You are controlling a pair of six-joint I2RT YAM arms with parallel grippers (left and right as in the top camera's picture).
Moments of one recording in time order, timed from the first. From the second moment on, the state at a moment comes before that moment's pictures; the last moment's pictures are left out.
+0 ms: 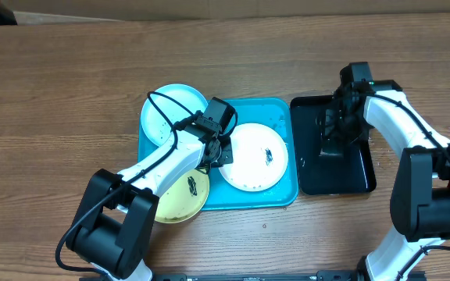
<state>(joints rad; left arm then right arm) -0.50 1.80 1.10 -0.65 0.01 -0.60 0.06 1.91 1.30 -0.87 -0.04 0.19</state>
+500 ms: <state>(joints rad) -0.49 1.80 1.10 -0.65 0.01 -0.60 0.08 1.91 1.24 -0.83 -0.05 0.19</state>
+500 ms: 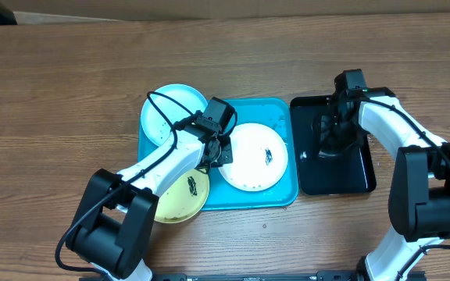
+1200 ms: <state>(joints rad) -0.45 1.80 1.10 -0.66 0.01 -0.60 0.08 1.92 1.40 -1.03 -0.06 0.20</state>
